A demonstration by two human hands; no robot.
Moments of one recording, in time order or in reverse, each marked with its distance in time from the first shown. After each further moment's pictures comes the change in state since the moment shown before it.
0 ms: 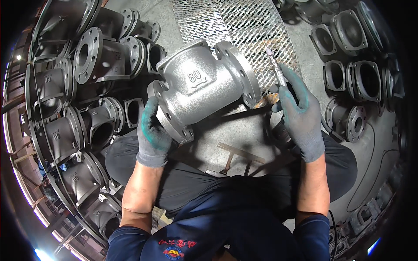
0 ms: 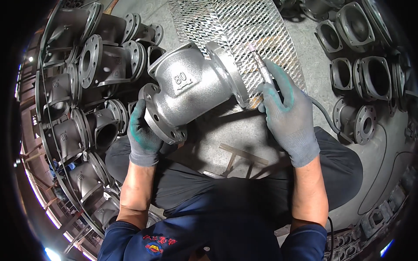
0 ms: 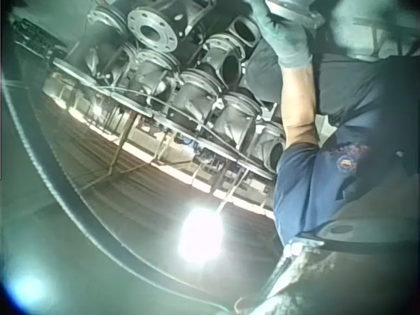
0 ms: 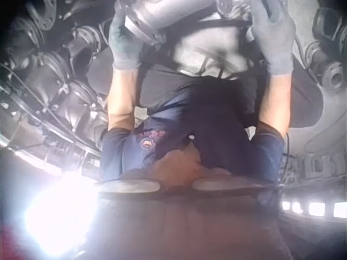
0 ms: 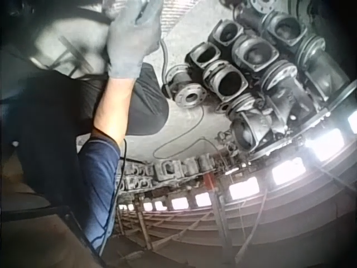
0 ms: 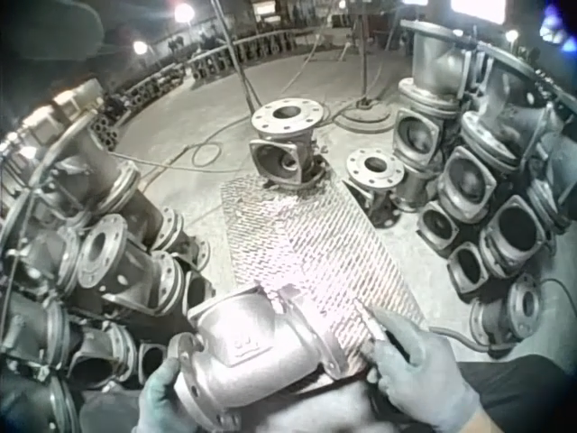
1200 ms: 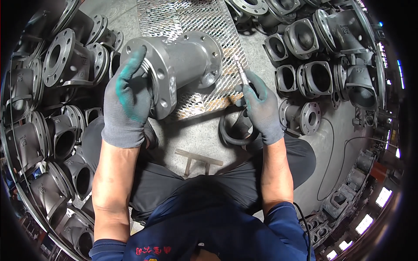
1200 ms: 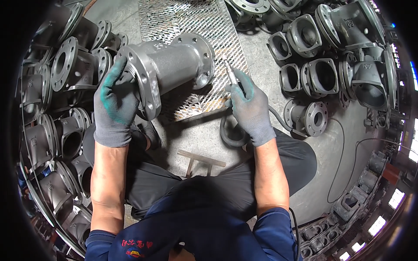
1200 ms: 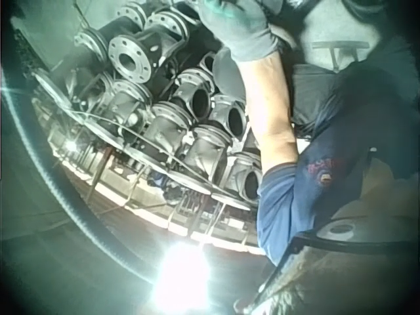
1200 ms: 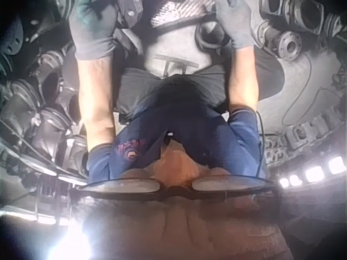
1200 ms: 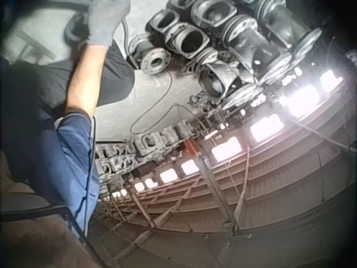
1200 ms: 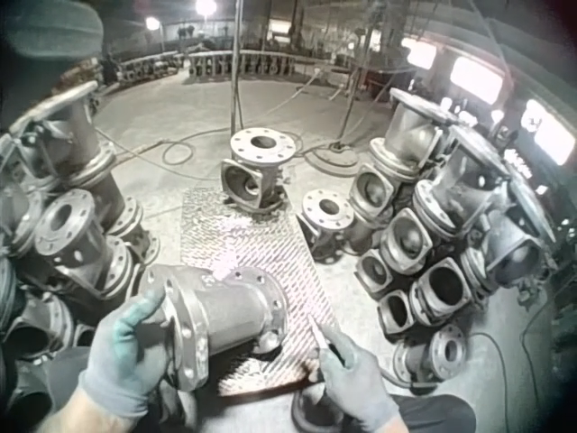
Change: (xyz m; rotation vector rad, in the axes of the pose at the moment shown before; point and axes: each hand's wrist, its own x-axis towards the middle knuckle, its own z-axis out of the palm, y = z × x) left_hand 0.030 0.008 0.088 1.251 -0.126 0.941; right_hand -0.001 0.018 -0.024 -0.073 0.113 -0.021
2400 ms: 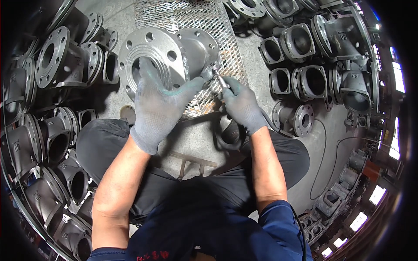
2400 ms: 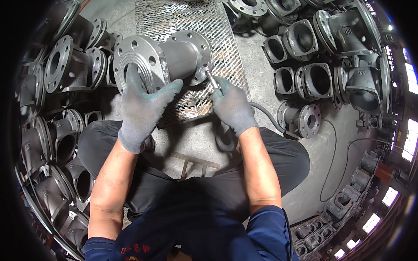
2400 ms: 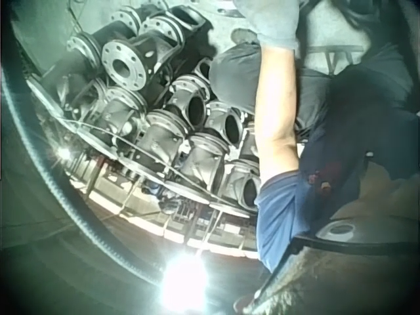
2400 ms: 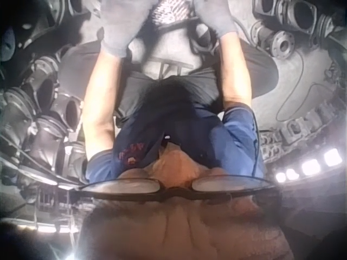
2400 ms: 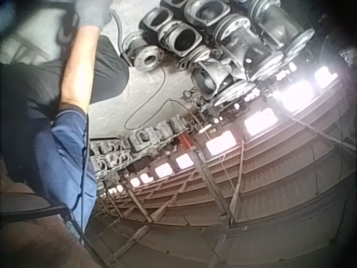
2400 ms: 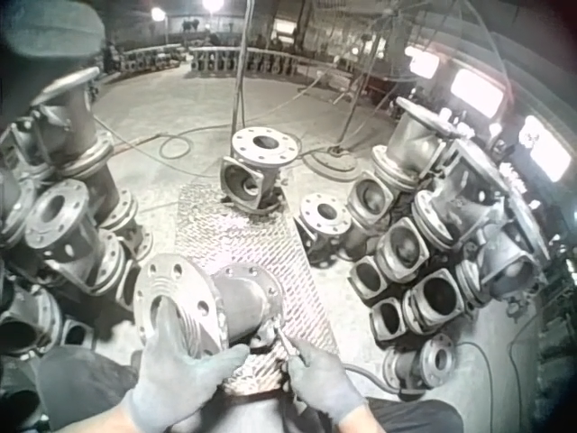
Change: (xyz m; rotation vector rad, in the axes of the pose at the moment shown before) left_hand -0.001 0.030 0.046 -0.122 -0.067 -0.275; right_hand 0.036 0.028 0.033 -0.443 -0.137 0.059
